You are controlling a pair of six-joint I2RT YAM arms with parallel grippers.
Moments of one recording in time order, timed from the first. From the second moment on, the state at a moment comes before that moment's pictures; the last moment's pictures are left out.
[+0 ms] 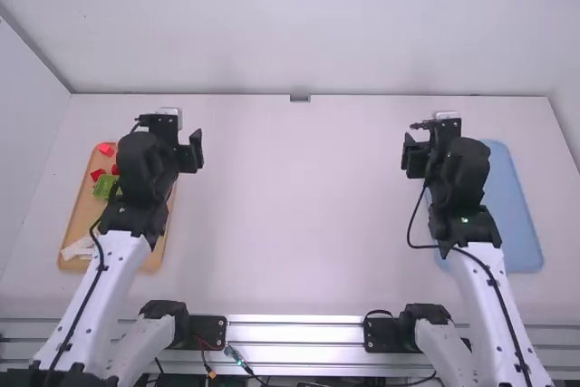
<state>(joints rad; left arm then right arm) 0.00 0.99 0.76 -0.11 0.00 0.01 0.00 0.97 0.75 -0.13 -0.02 -0.10</state>
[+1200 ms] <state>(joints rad) 0.00 0.24 0.01 -0.11 0.00 0.00 0.00 0.23 0.01 -0.11 -0.02 0.00</state>
